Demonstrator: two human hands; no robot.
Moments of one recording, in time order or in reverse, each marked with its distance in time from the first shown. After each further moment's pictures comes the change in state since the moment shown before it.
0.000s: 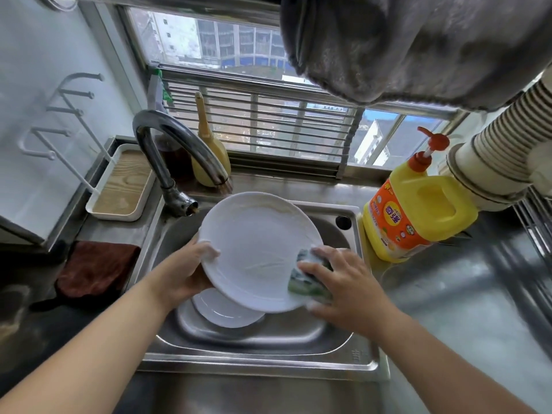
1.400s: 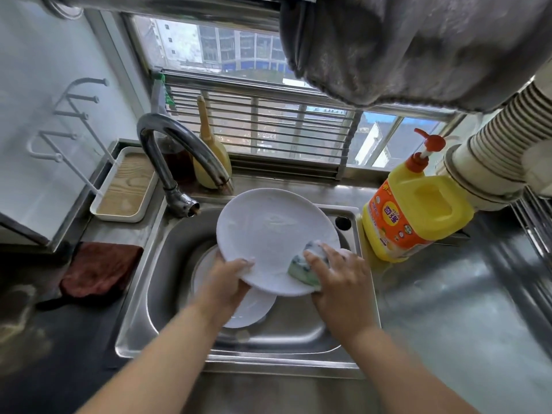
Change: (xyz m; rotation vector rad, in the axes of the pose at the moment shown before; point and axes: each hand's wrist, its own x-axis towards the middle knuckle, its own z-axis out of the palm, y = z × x) left_hand -0.006 -0.038 0.051 -0.142 0.022 0.077; right_hand 0.004 -0.022 0.031 -0.058 0.421 0.170
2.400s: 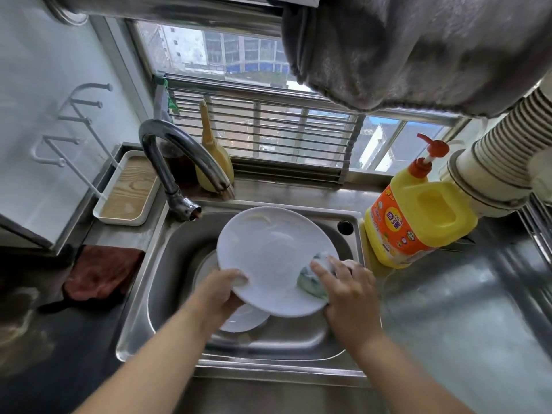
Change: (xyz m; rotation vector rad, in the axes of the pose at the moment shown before) left_hand 0.004 -0.002 -0.017 0.087 0.118 -0.123; right_hand -0.009 0.018 0.004 -0.026 -0.047 0.039
